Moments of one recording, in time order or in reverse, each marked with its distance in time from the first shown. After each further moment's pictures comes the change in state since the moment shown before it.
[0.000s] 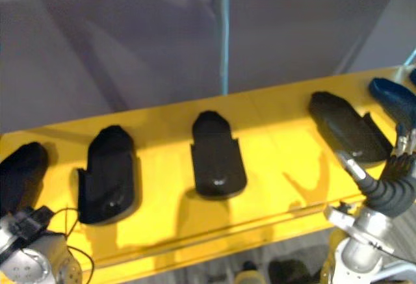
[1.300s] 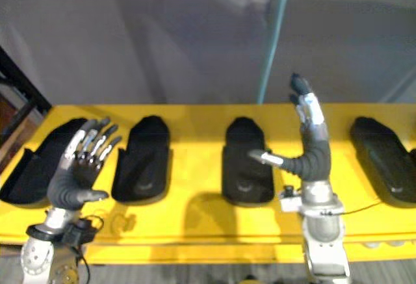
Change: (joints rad) left arm 0.098 0.172 -0.213 0.061 -0.377 0.367 -0.902; right arm -0.092 -0.120 0.207 -0.001 -0.098 0.077 0.048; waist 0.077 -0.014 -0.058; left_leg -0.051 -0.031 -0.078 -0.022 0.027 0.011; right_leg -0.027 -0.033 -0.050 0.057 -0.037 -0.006
